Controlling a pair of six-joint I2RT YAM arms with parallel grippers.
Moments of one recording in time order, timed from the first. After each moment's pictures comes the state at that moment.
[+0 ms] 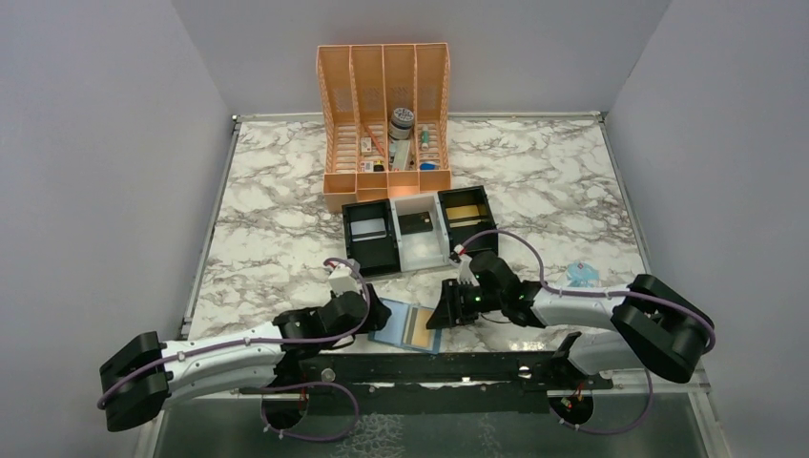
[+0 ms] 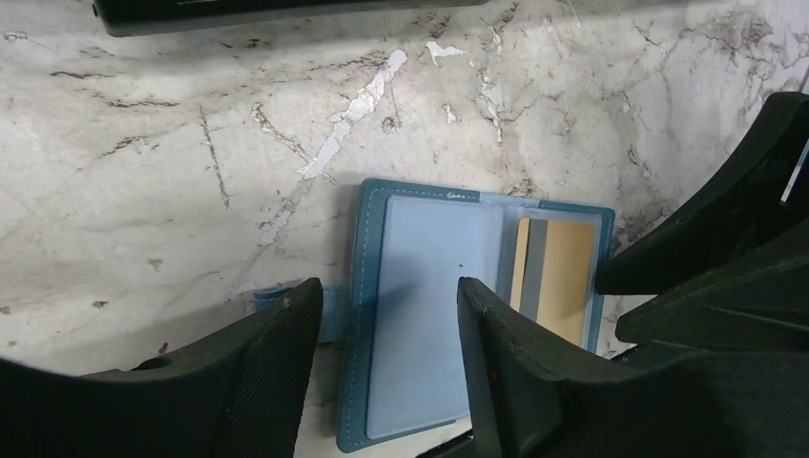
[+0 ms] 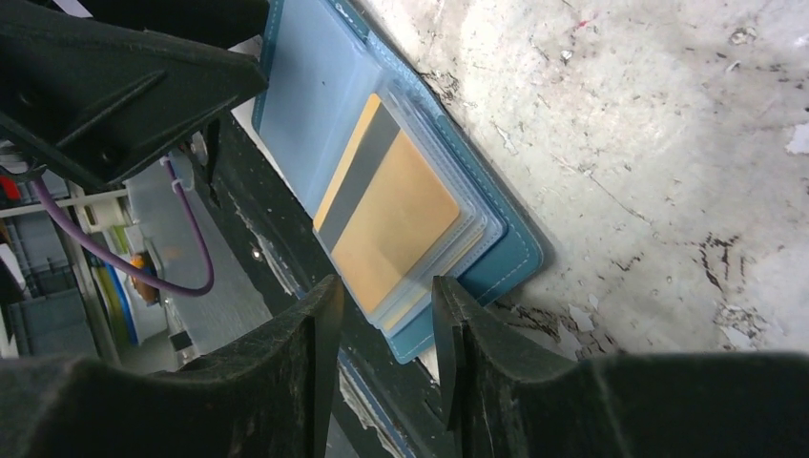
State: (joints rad) left arm -1.13 0.77 0.19 -0.15 -0.41 -1.07; right arm 0.86 1.31 0.35 0.25 -0.46 0.78
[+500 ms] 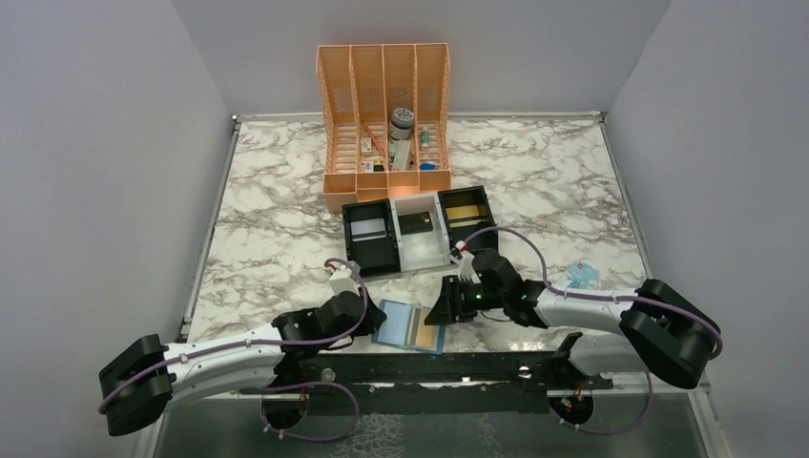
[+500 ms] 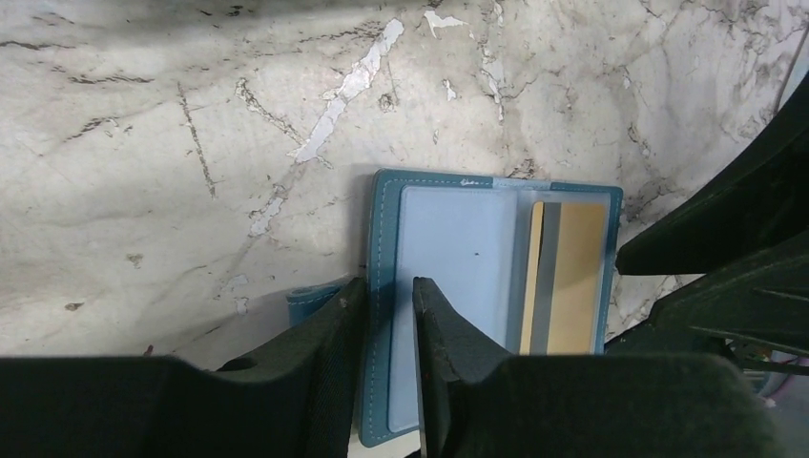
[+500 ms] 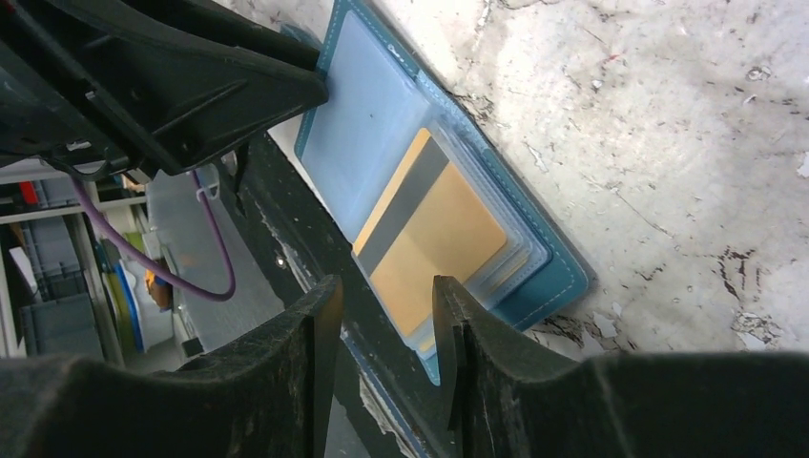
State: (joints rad) left arm -1.09 0.78 0.16 -0.10 -0.30 -1.05; right arm 0.86 1.28 0.36 0.26 -0.46 0.80
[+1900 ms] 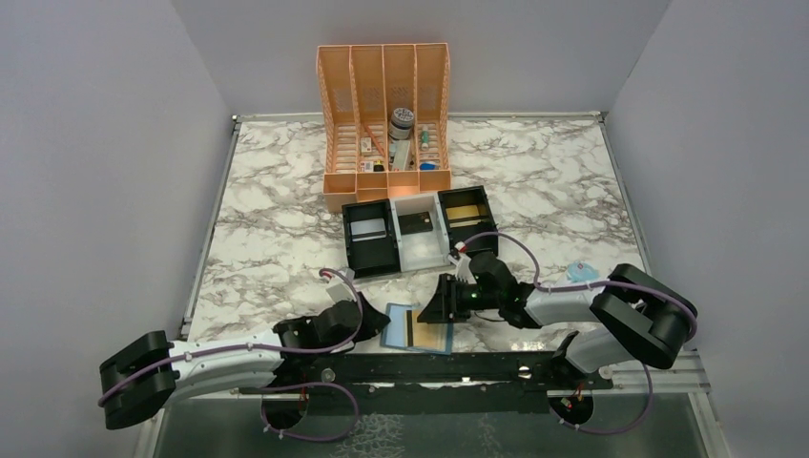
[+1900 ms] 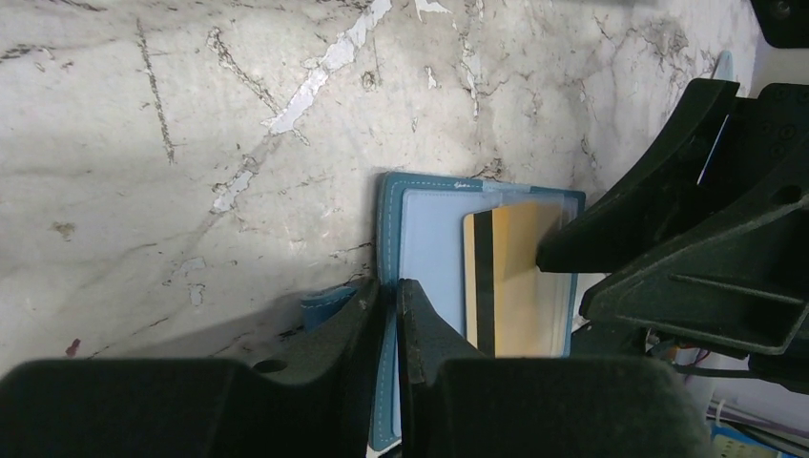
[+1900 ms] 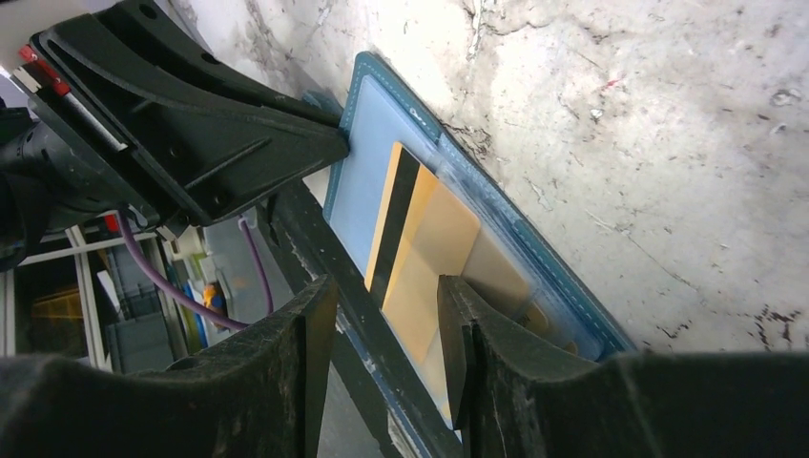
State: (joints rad) left arm -1.14 0.78 0.06 0.08 -0.32 -1.23; right arm 0.86 1.44 0.33 0.51 -0.47 0.95
